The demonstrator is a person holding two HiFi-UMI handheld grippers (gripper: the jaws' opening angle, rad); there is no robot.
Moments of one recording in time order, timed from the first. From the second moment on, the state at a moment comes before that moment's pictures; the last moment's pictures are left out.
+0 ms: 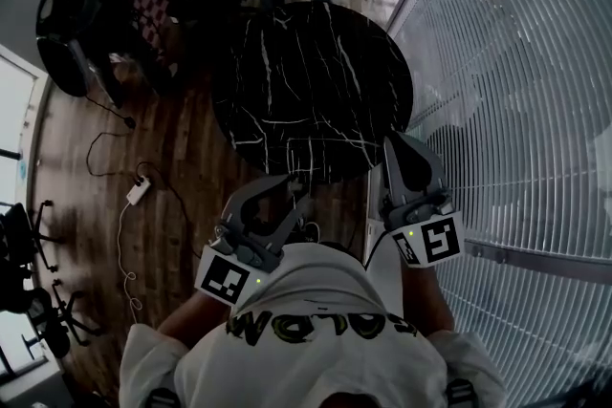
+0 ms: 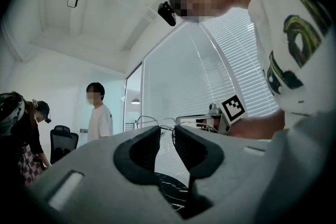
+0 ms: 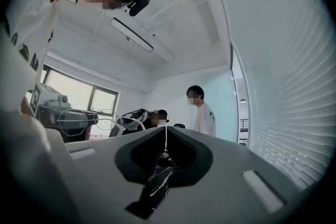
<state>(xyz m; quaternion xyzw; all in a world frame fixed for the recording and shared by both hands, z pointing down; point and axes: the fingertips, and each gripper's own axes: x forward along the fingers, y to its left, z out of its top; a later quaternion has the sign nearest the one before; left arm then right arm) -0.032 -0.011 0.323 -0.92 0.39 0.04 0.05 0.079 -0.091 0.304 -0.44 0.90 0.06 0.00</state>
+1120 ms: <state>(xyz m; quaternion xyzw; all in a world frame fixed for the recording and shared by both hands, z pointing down) -0.052 -0.024 0.326 -0.92 0.40 0.04 0.04 0.044 -0.058 0.322 -0.32 0.95 -0.01 0.01</state>
